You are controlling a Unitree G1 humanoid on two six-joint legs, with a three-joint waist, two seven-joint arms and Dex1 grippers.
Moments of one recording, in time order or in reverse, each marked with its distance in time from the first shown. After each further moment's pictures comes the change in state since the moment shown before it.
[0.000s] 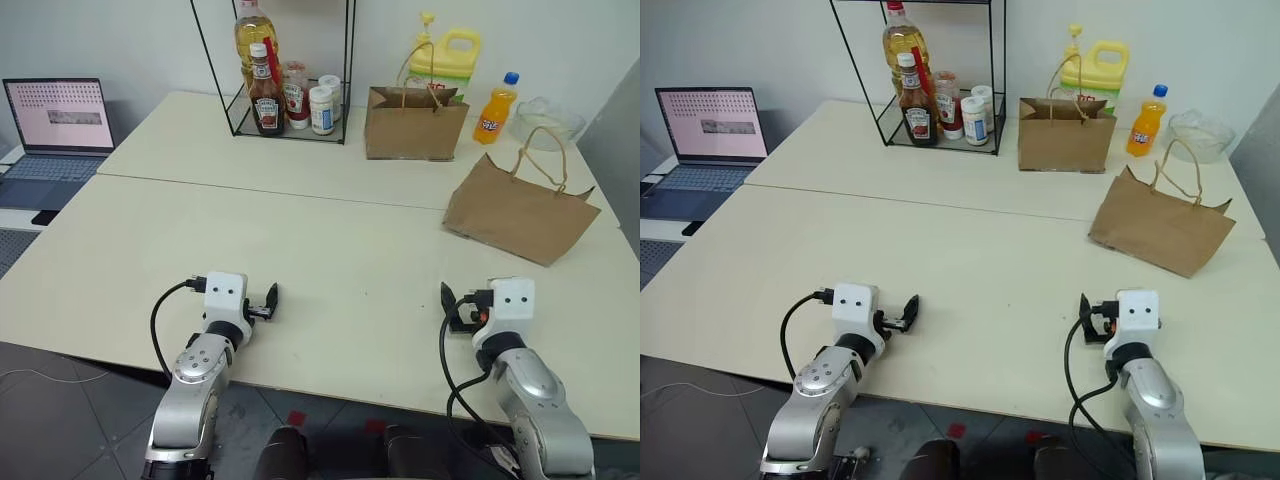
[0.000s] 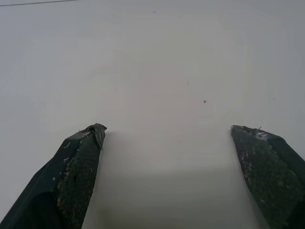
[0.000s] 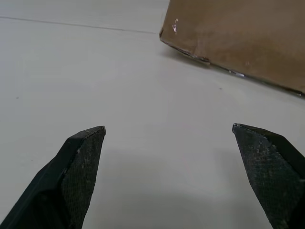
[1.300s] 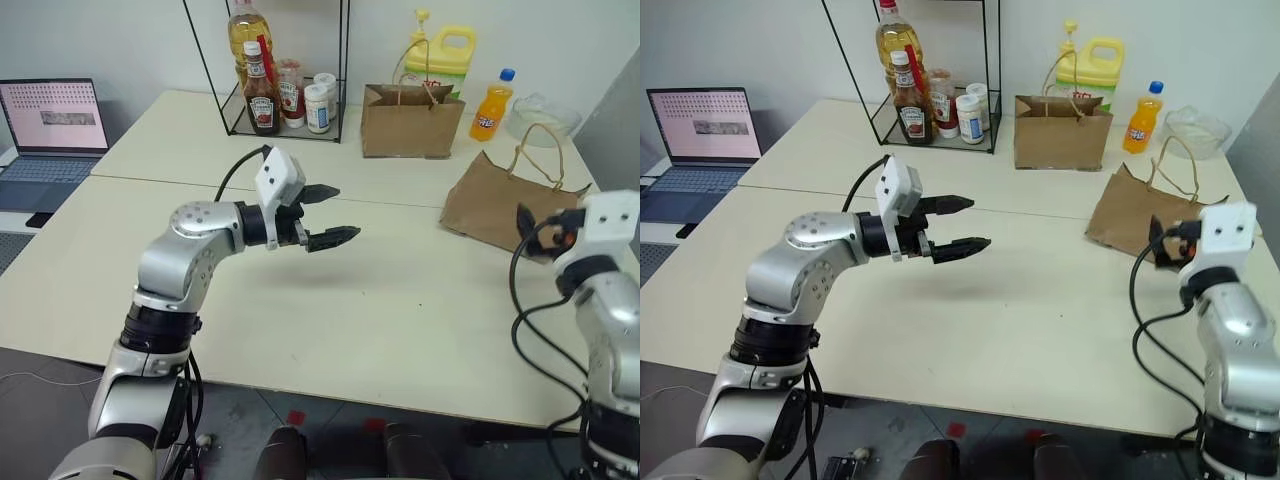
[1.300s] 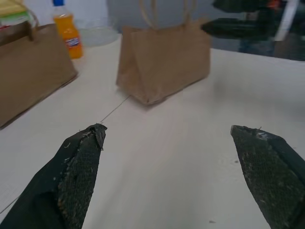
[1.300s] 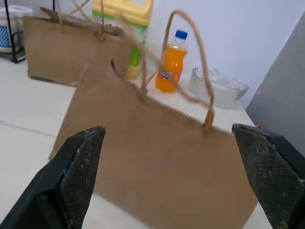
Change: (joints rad) left arm -0.784 0.307 -0.134 0.287 -0.325 0.121 -0.872; right arm -0.470 -0.373 -0.304 0.226 0.115 0.045 0.162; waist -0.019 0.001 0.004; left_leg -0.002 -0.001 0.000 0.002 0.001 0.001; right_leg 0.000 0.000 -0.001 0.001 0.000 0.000
